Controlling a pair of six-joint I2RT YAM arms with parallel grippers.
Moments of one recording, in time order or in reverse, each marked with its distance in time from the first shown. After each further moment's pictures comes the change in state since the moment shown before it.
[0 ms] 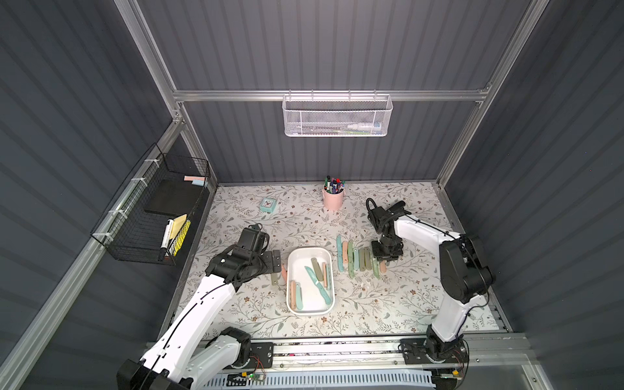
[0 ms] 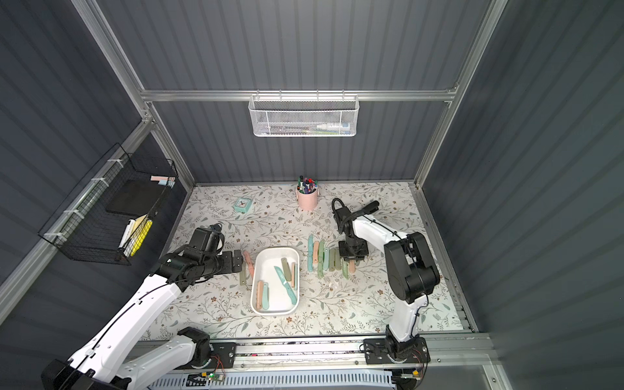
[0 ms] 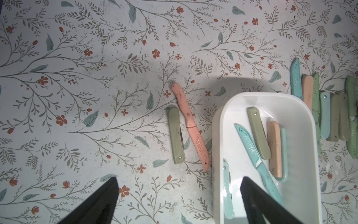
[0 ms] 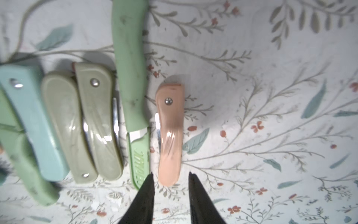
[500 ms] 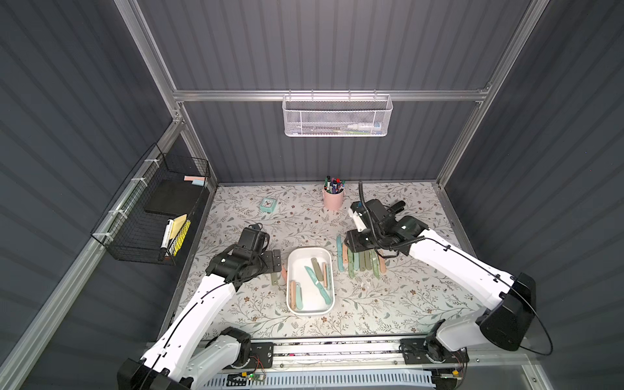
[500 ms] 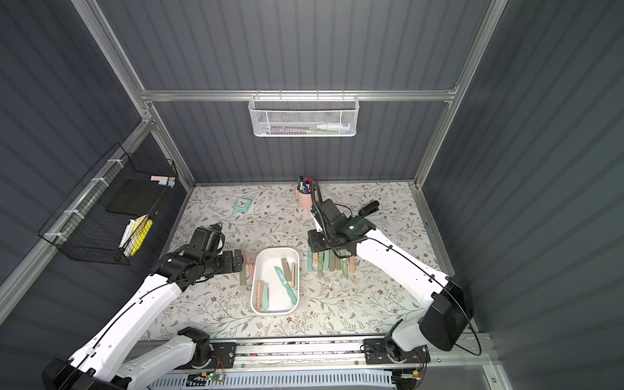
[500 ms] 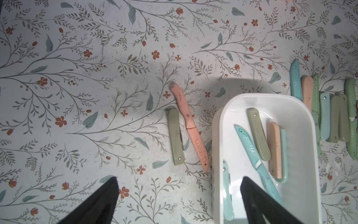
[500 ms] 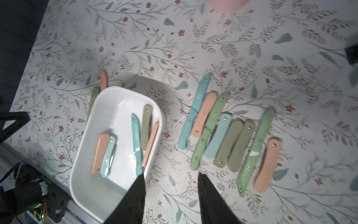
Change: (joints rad) left arm 0.000 0.004 0.000 0.007 0.000 0.000; right arm 0.349 -0.324 0.081 0.229 -0.097 0.034
